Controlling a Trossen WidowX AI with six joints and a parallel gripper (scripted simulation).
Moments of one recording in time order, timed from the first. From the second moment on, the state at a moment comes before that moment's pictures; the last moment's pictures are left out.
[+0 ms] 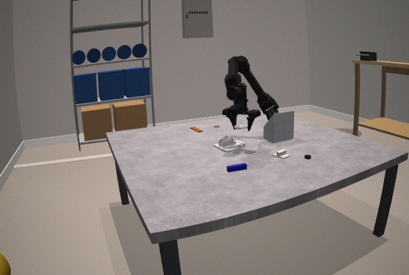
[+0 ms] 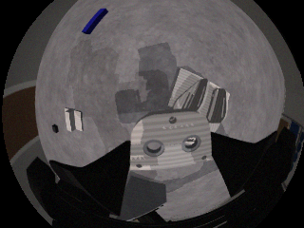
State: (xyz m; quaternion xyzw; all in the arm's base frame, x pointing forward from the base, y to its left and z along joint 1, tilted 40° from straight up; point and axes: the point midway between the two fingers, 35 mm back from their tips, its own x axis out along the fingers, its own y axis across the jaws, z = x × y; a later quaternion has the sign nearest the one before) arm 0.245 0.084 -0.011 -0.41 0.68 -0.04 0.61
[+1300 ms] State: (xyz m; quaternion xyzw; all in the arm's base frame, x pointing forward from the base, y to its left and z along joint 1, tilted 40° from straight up) arm 0.245 0.025 0.022 -0.29 0.66 -0.19 0.67
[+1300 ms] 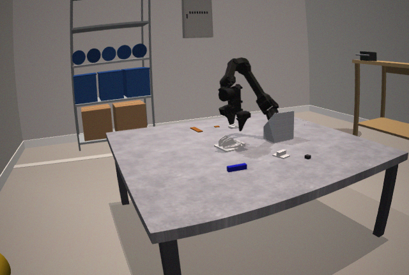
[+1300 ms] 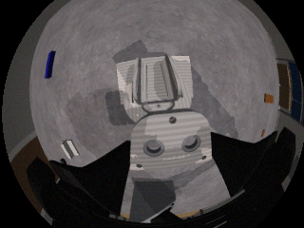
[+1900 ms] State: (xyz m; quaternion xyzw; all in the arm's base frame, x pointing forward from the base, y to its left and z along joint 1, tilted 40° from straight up) arm 0.237 0.028 0.019 -0.29 0.65 -0.20 0.67
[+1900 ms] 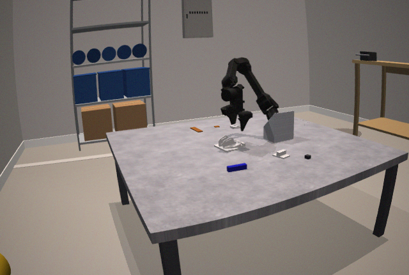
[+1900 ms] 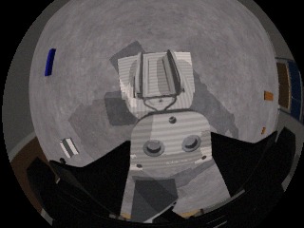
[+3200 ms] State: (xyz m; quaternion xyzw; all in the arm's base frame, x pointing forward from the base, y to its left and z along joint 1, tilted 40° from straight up) arm 0.238 0.027 0.013 -0.28 0.65 -0.20 0.67
